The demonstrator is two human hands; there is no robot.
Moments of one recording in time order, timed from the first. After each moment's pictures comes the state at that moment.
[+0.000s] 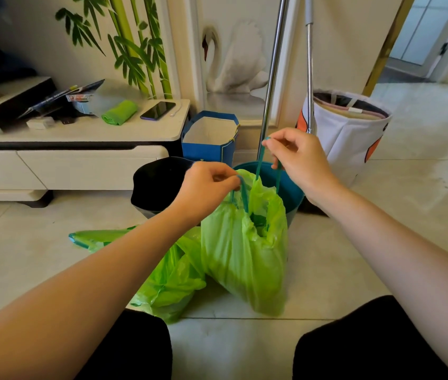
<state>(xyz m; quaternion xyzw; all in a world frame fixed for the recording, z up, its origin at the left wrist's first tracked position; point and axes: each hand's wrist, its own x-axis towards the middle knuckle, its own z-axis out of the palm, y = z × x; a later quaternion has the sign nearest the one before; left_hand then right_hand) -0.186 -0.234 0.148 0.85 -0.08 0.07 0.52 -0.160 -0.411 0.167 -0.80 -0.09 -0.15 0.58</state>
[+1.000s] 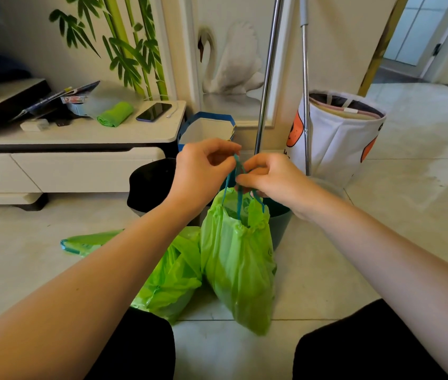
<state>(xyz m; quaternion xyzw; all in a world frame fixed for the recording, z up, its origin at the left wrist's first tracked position) -0.178 -0.238 0.167 0.82 -0.10 0.16 0.54 -0.182 -0.388 0.167 -0.82 -0.06 0.06 0.56</state>
